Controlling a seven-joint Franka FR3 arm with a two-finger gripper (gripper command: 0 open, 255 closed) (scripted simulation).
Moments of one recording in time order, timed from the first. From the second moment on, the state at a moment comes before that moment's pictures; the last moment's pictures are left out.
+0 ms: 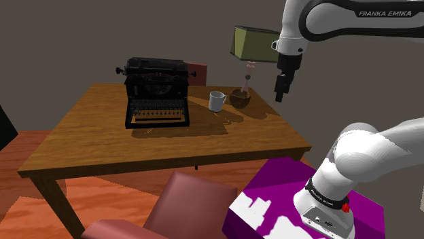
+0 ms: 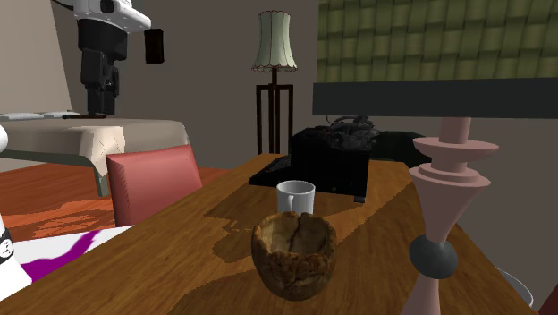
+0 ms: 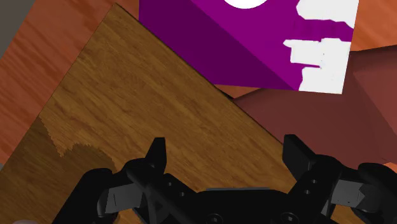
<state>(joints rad) 0.01 -0.77 -0.03 -2.44 -0.11 1.54 -0.10</state>
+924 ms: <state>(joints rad) 0.00 -0.34 -0.07 -2.29 -0.12 1.87 -0.12</state>
